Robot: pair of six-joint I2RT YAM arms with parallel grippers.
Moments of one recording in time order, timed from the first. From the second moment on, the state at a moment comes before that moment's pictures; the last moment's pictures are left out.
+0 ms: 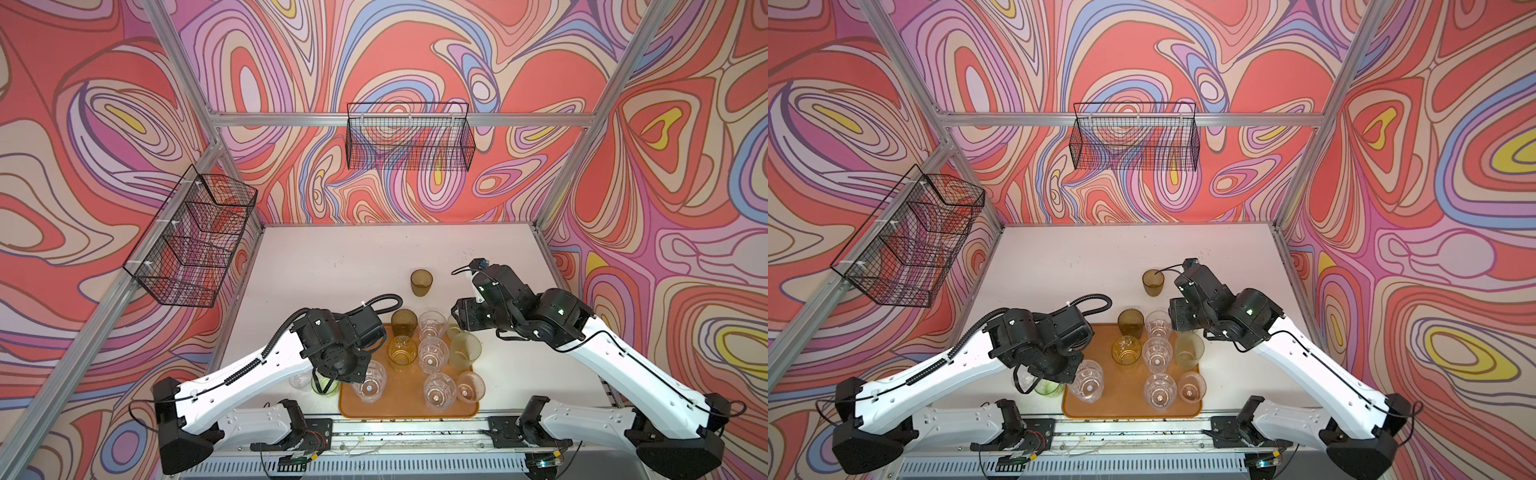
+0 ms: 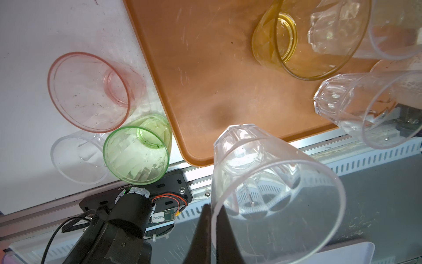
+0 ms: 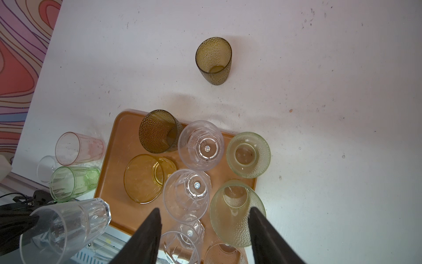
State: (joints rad) left arm -1.02 1.17 1.17 -1.42 -0.01 -0.80; right arm 0.79 1.13 1.33 -1.13 0.17 0.58
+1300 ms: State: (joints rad) left arm -1.19 1.36 1.08 -1.09 -0.02 -0.87; right arm 0.79 1.09 1.31 -1.12 0.28 0.68
